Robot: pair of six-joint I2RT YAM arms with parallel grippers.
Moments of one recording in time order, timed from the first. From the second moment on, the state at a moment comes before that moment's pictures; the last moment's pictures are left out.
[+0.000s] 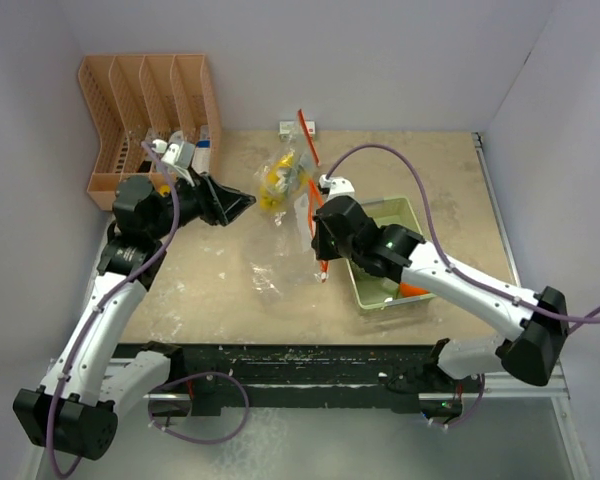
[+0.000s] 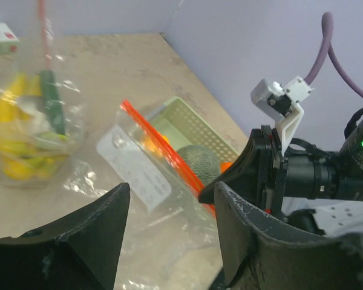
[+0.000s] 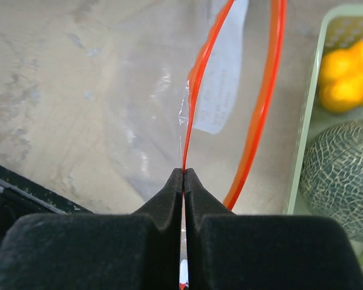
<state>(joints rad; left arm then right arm) -0.21 0.95 0.97 -0.07 0.60 -0.47 0.92 1.37 1.20 -0.58 0.31 0.60</state>
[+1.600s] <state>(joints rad) -0.51 1.50 1.12 -0.12 0.53 -0.67 0.92 1.38 1.21 -0.43 0.19 0.39</state>
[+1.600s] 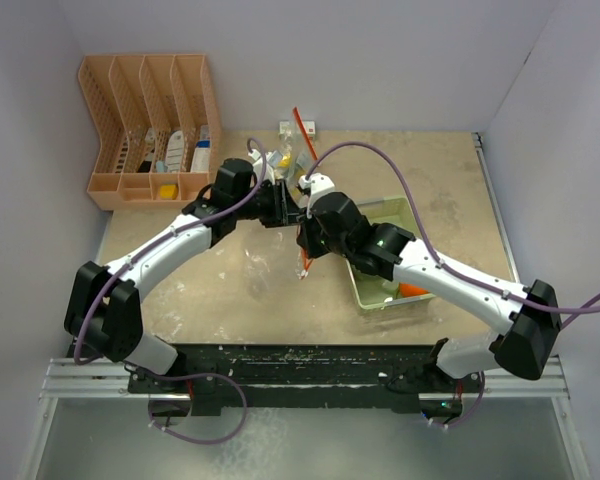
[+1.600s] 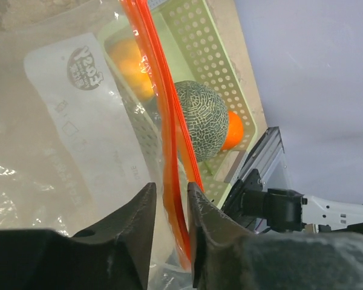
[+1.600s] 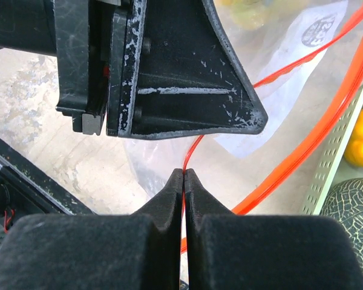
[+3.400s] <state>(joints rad) -0.51 1.26 1.05 -0.17 0.43 -0.60 0.90 1.36 1.26 -0.48 0.22 0.71</state>
